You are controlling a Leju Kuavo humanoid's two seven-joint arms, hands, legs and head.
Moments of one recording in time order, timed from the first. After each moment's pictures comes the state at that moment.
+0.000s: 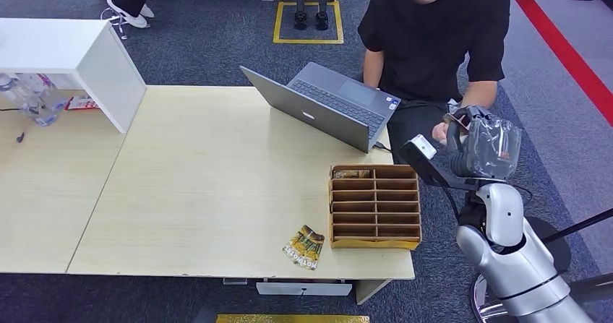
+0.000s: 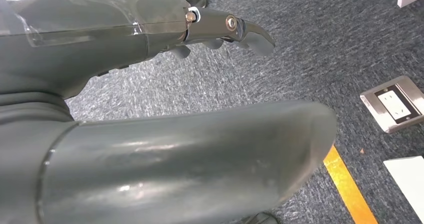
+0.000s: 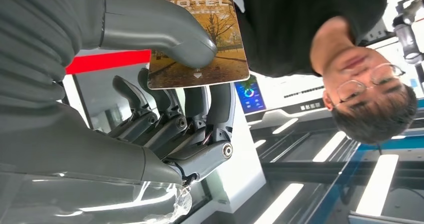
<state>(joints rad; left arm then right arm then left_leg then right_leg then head) -0.16 -0.02 -1.13 -0.25 0.44 0.51 0.01 -0.23 -0.53 0.40 -1.67 1.12 -0.50 0.53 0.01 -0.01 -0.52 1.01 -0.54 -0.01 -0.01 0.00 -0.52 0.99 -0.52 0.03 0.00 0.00</state>
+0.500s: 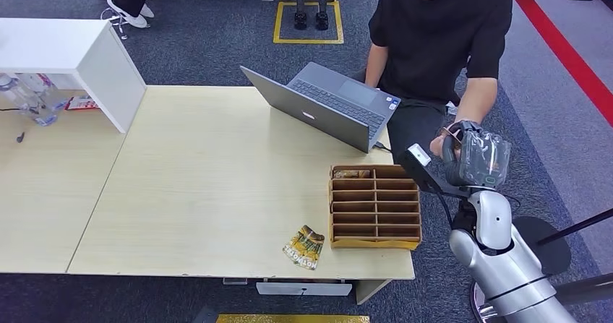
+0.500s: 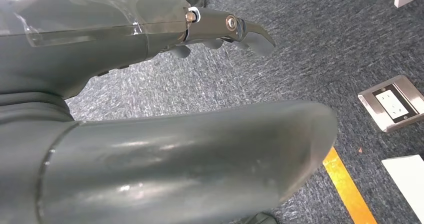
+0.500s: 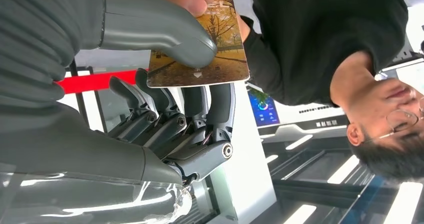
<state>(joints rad) -0.17 -0.02 -1.13 -0.25 0.44 0.51 0.01 -0.23 -0.48 0.39 -1.52 1.12 -0.54 0.50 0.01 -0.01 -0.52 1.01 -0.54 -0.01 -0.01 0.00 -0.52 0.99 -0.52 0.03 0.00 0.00</state>
